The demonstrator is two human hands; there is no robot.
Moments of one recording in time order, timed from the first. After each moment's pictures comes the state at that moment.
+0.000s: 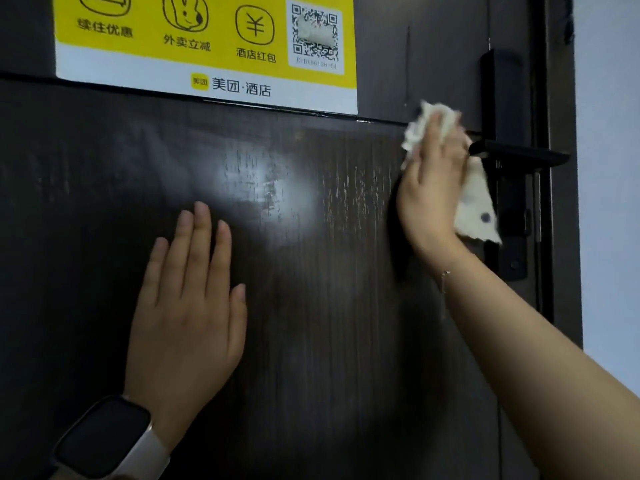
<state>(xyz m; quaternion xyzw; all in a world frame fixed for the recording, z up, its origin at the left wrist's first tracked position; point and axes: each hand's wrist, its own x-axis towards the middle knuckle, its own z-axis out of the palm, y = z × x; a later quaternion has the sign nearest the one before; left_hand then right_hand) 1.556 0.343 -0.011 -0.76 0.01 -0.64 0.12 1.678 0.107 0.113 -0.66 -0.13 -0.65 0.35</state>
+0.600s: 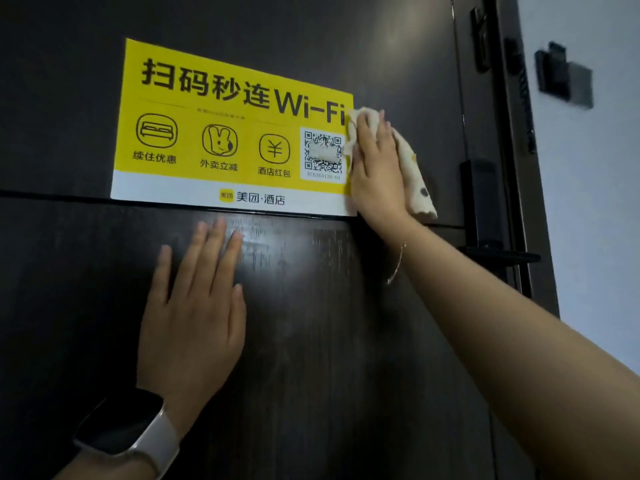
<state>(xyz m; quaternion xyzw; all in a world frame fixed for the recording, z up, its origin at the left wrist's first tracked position) 1.557 0.347 0.073 -0.72 0.00 -0.69 0.09 1.657 0.144 0.242 -0.66 -0.27 -0.64 0.30</state>
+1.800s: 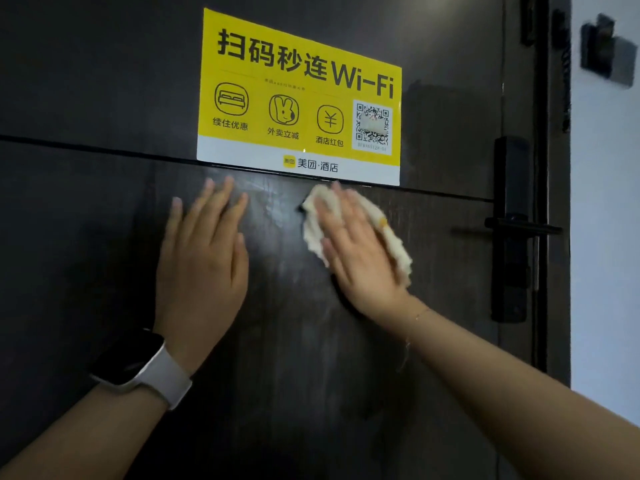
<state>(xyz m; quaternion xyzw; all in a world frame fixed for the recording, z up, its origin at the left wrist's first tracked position) 1.515 0.397 0.073 -0.70 0.09 -0.71 -0.02 1.616 0.201 0.092 -0.67 -0.40 -0.61 0.14</state>
